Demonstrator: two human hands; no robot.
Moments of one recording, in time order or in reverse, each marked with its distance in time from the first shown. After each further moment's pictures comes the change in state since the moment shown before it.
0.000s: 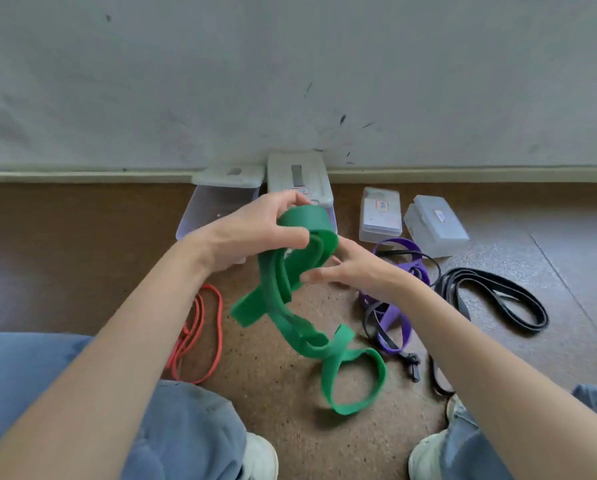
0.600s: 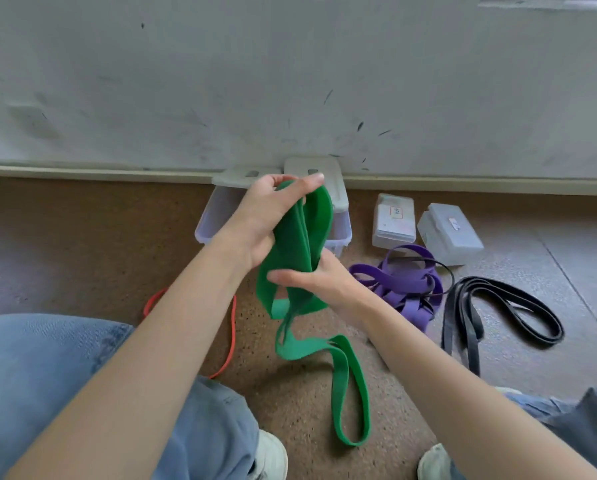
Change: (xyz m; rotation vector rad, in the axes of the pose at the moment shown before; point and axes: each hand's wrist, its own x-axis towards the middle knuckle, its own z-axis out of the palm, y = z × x) left_hand 0.003 -0.001 0.004 -0.641 0.492 -0.060; right_hand 0.017 -0.022 0.071 0.216 0.125 -0.044
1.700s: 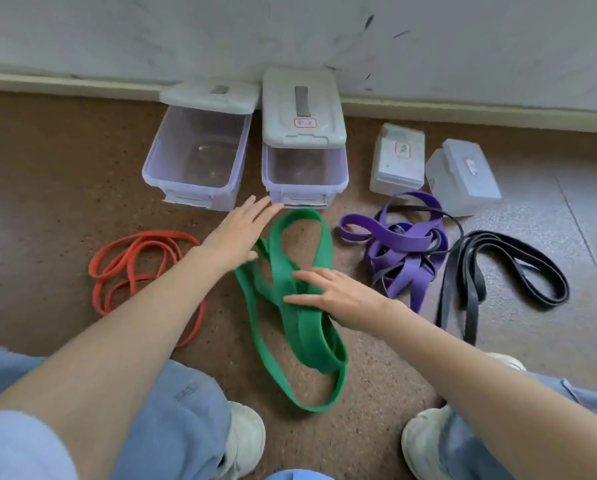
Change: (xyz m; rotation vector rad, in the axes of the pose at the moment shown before) left_hand 0.119 -0.200 -0.082 1.633 -0.396 0.177; right_hand 0.019 0.155 -0.077 -1.473 -0.546 -0.168
